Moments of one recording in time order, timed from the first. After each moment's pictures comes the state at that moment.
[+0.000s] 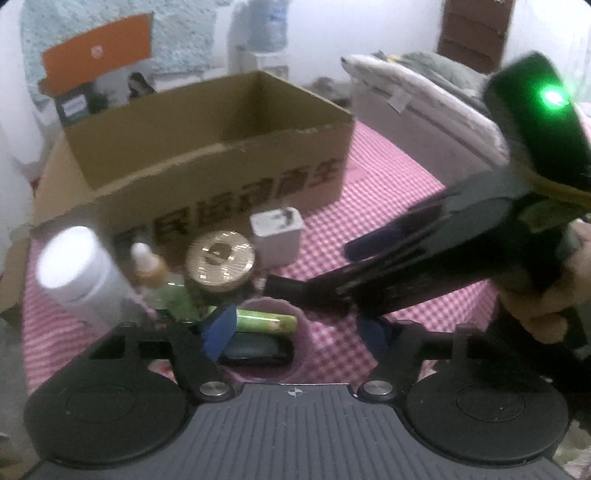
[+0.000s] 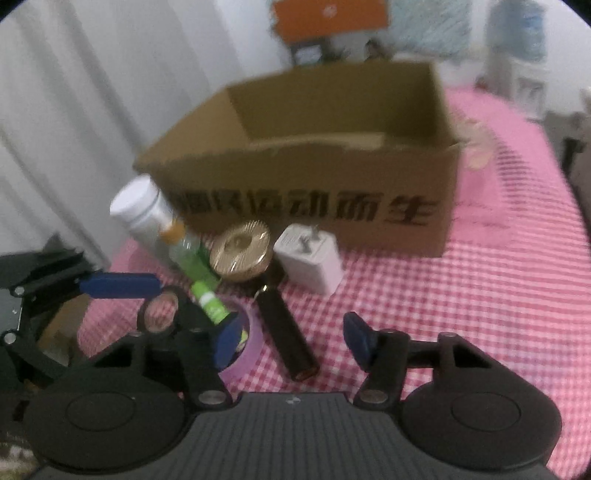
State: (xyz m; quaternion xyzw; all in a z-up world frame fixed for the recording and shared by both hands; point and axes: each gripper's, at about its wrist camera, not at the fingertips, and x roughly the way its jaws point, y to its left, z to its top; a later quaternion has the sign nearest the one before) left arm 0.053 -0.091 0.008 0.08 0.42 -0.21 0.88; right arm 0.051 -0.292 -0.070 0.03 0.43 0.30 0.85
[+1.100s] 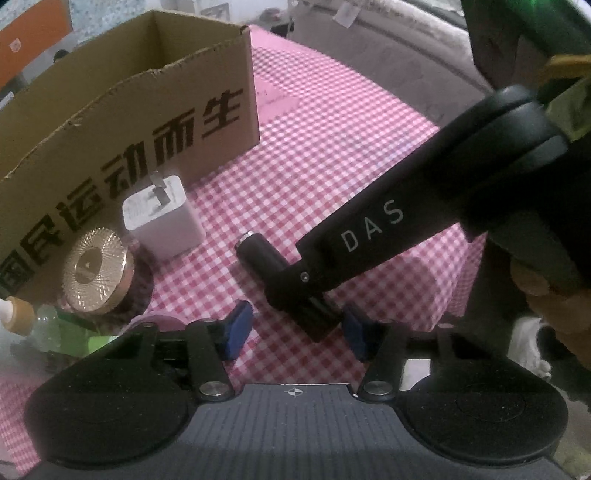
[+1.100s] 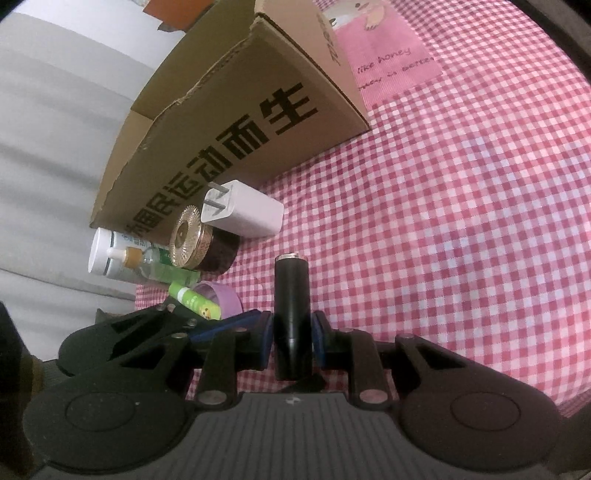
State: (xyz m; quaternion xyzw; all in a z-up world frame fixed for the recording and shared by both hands) left arm 0.082 -0.174 -0.037 0.17 0.51 -0.25 0.81; right arm 0.061 -0.367 -0.118 0.28 0.55 0.25 0.75
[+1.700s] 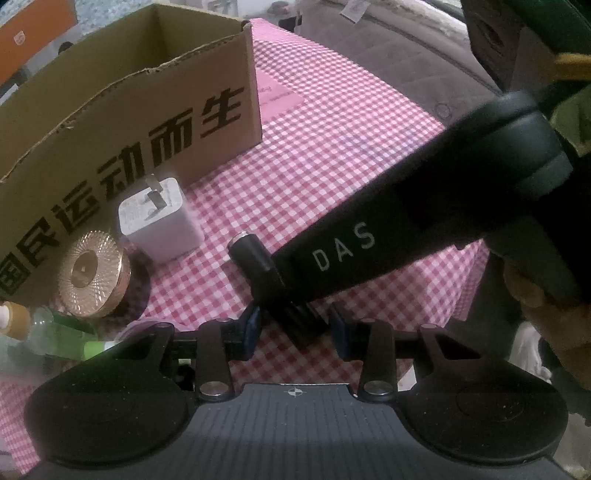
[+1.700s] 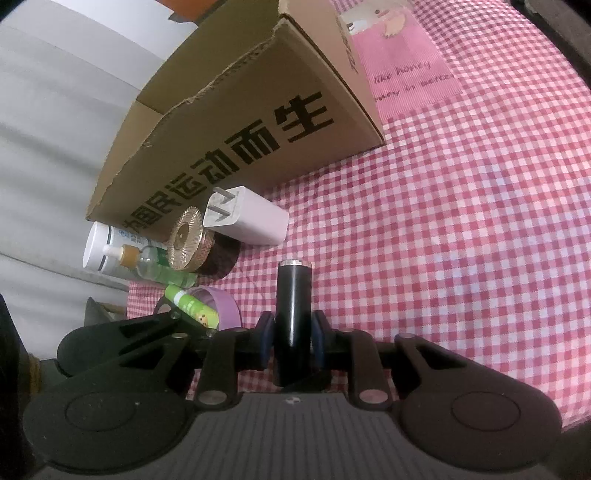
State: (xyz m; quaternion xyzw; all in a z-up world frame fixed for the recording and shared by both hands) left arm 0.092 -0.185 -0.042 0.16 0.52 -0.24 0.80; right arm 0.079 -0.346 -0.123 0.25 0.54 0.26 0.76
